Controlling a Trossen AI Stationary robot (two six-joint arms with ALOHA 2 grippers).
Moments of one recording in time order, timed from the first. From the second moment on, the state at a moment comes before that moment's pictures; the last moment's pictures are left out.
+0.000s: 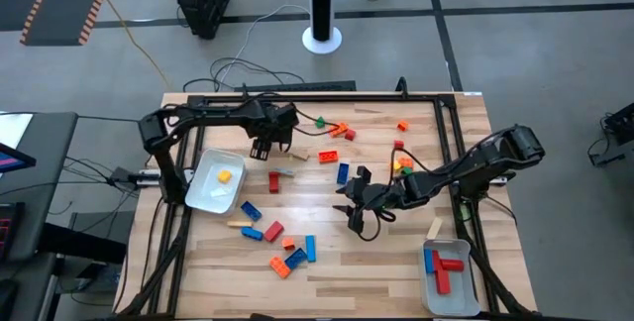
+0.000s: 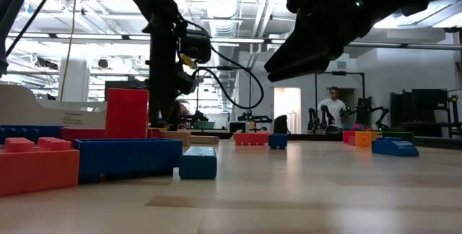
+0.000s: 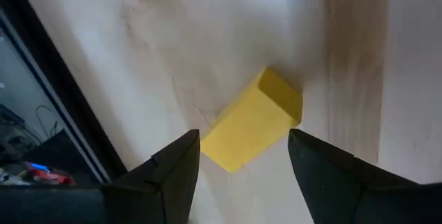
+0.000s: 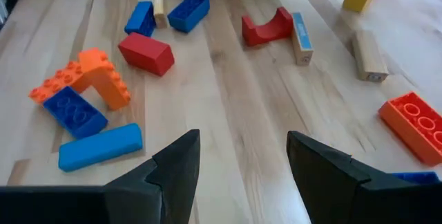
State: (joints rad) left arm 0.46 1.79 1.22 -0.86 -0.40 0.72; right arm 0.26 1.53 0.76 0.18 0.35 0.32
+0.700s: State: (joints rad) left arm 0.51 1.79 1.18 -0.80 -0.28 0.95; right arm 0.26 1.53 0.76 0.21 0.35 0.32
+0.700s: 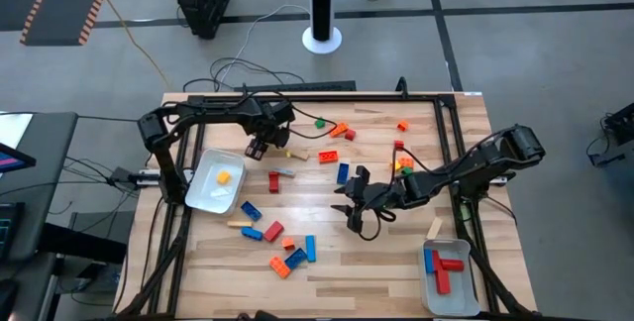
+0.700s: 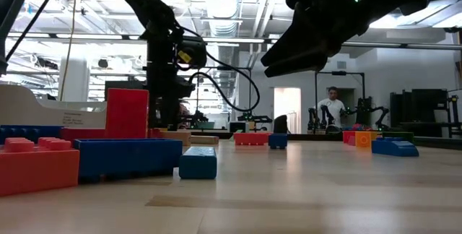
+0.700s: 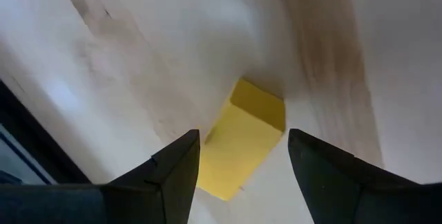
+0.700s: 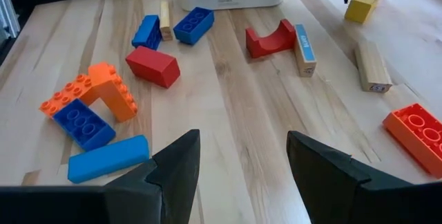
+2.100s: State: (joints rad) left arm 0.37 1.87 1.38 -1.14 -0.40 0.68; right arm 0.26 1.52 0.76 0.16 0.34 0.36
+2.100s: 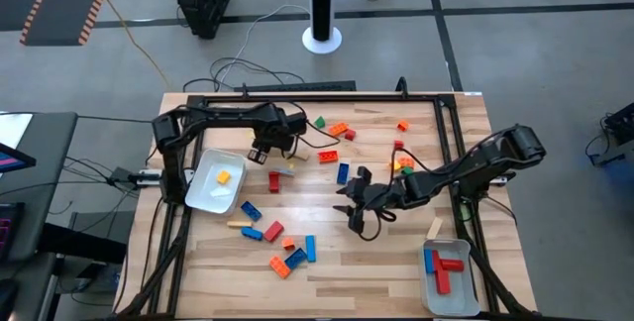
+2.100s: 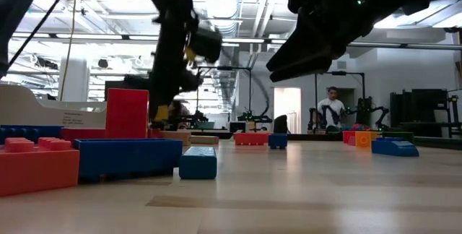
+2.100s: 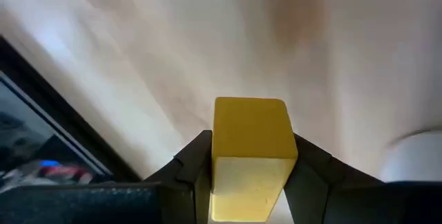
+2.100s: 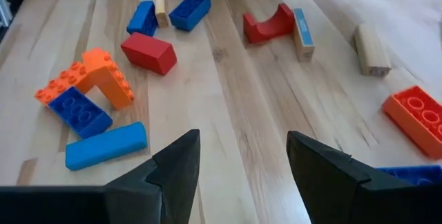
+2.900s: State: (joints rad) left arm 0.07 1.21 1.08 -0.95 -0.18 -0.05; right arm 0.30 1.42 0.76 0.17 0.34 0.26
